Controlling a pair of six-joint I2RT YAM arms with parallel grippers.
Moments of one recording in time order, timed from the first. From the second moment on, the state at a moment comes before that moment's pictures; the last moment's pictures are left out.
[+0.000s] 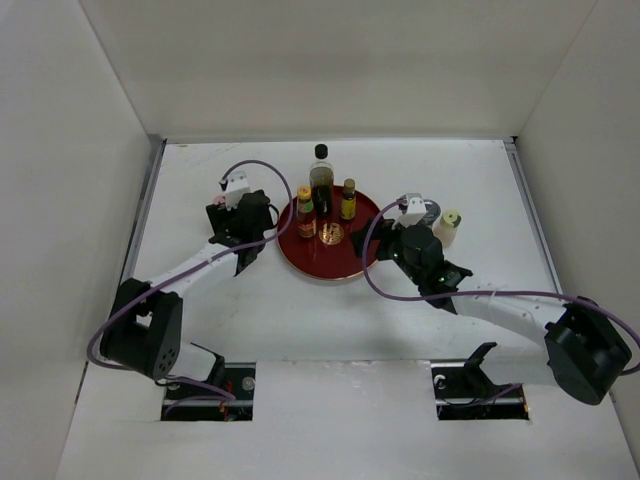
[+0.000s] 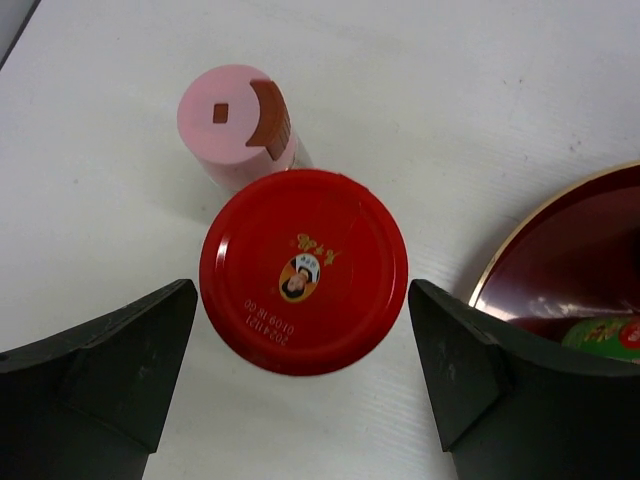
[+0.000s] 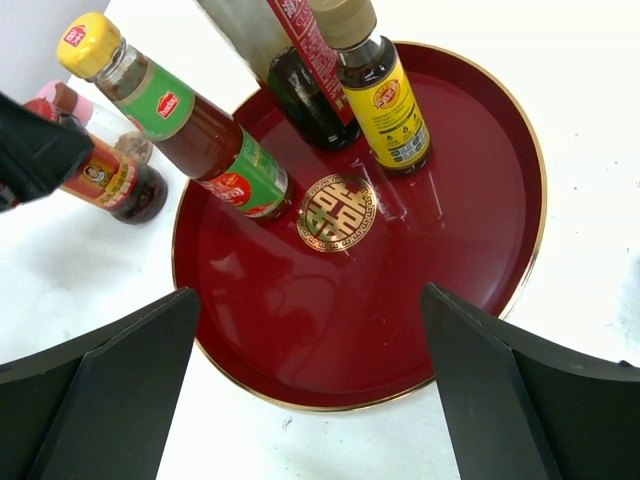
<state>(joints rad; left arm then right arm) -0.41 1.39 0.78 0.00 -0.71 -0.42 0.72 1.24 0.61 0.38 0.26 0.50</state>
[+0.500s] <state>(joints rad) -0.37 1.43 0.79 0.08 -0.65 -0.42 0.69 1.23 0.60 0.37 0.25 0.50</state>
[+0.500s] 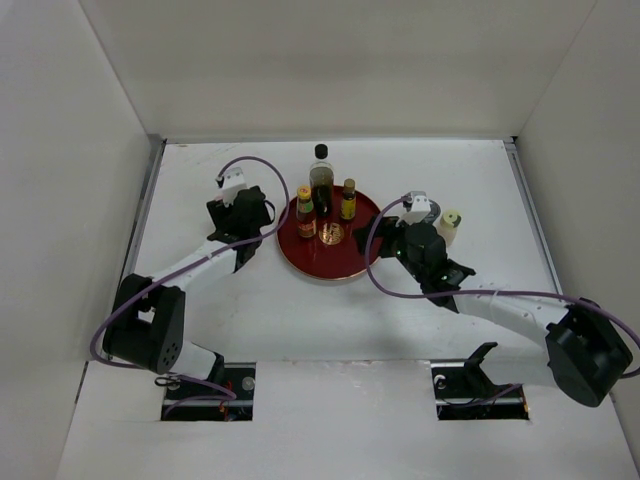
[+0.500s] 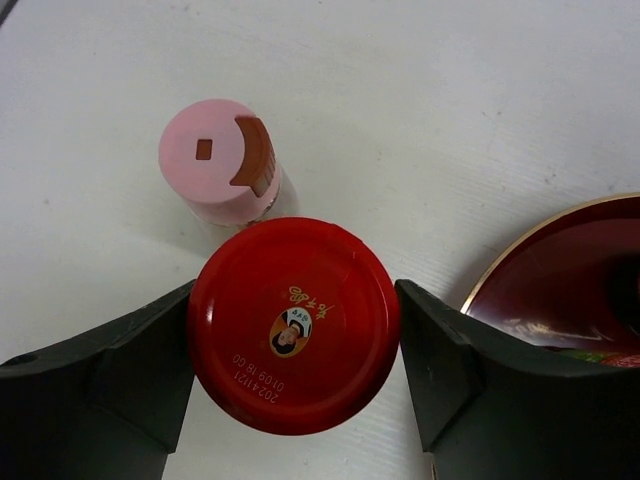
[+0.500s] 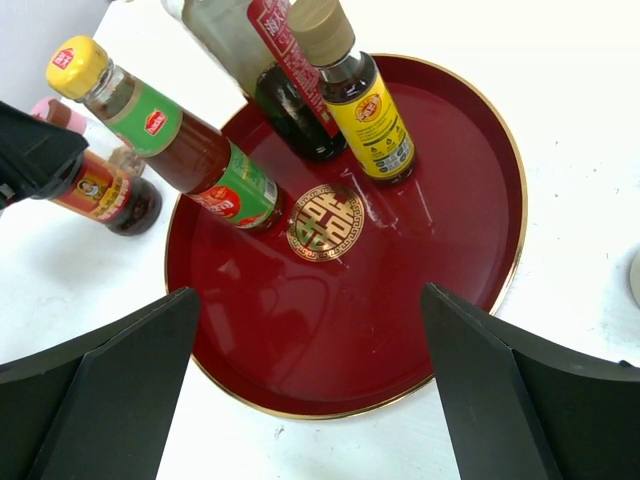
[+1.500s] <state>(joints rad) -0.57 1.00 0.62 -0.09 -0.65 -0.43 0.69 1.20 0.60 0.37 0.25 0.50</state>
